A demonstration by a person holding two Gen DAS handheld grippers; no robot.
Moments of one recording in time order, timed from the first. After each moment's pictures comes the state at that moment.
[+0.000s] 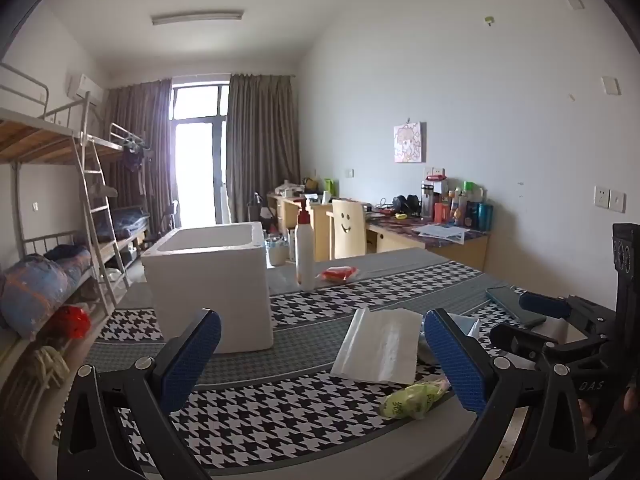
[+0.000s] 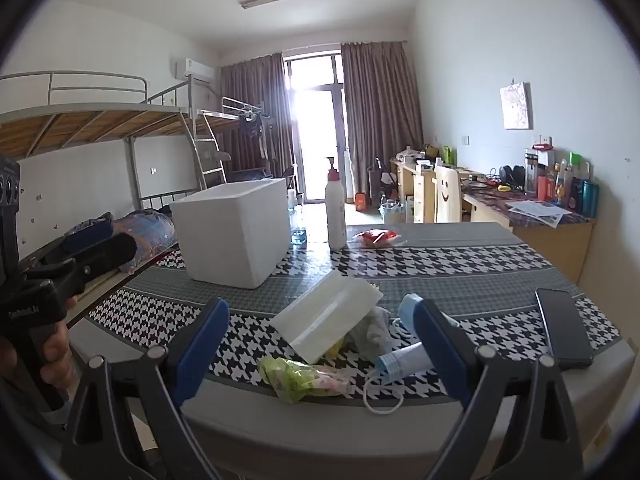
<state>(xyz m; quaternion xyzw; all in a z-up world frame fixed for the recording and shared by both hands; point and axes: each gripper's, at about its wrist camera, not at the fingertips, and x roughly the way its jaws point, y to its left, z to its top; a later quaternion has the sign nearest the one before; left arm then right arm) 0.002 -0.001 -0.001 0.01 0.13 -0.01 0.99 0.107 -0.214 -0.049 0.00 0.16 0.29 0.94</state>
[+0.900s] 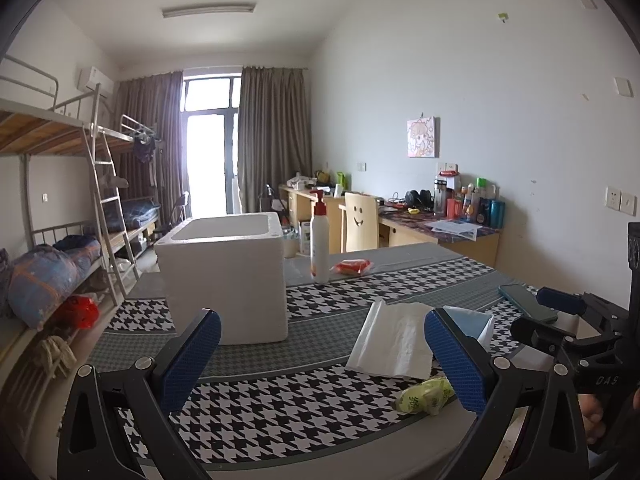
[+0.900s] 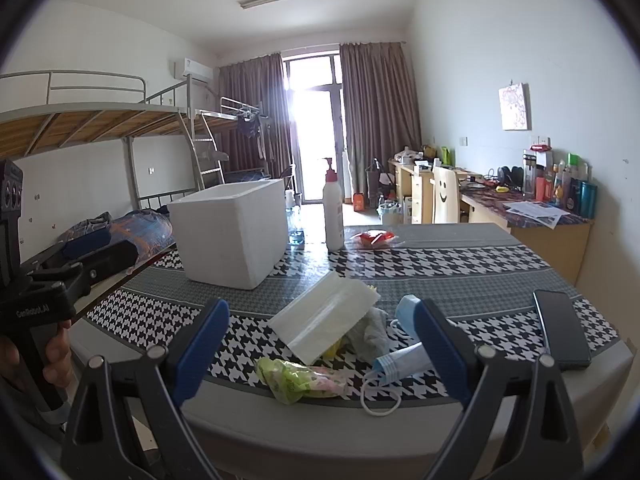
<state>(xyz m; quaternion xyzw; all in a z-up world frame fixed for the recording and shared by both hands) 0.004 0.011 -0.003 -0.01 0.13 0.02 0.99 0.106 -0.213 -0.045 0.00 0.16 0.29 0.94</state>
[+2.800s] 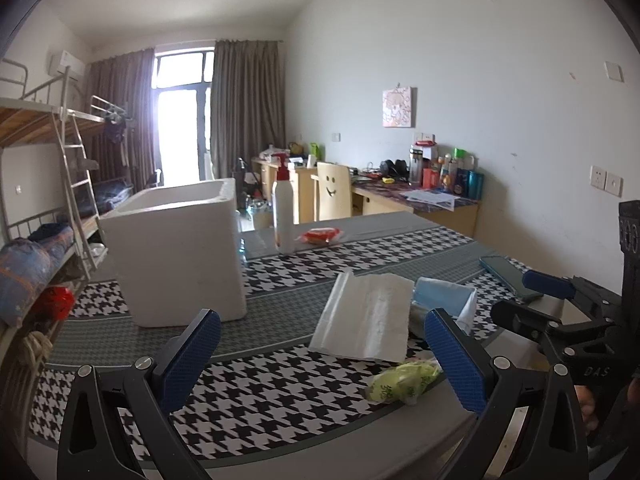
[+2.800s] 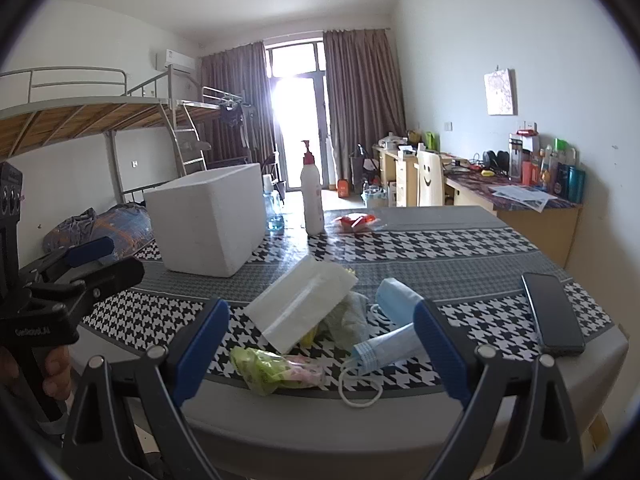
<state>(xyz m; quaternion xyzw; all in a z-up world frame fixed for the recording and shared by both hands) 0.037 -0.013 -0.022 0.00 0.19 -0.03 0.98 0.122 -0.221 -0.060 0.00 0.19 0.26 0.95</state>
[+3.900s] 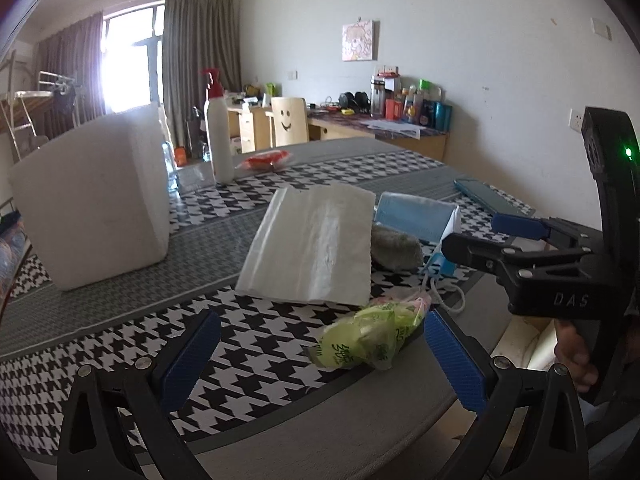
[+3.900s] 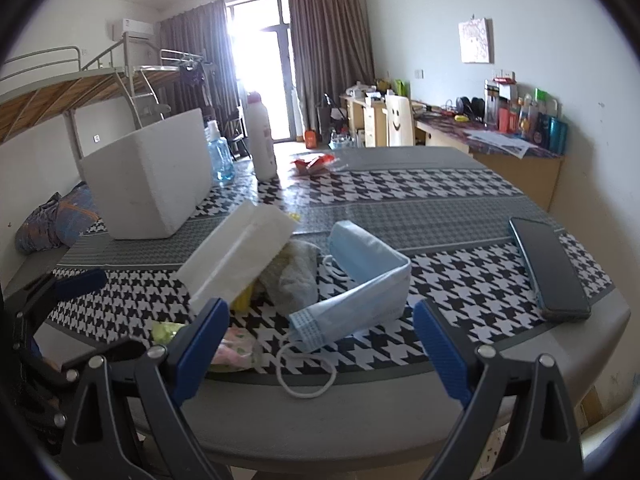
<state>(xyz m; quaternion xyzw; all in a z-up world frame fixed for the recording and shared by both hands) 0.087 -0.052 -0.086 0.02 0.30 -0.10 0.95 0.171 -0.229 -0.095 0.00 0.29 0.20 0.93</state>
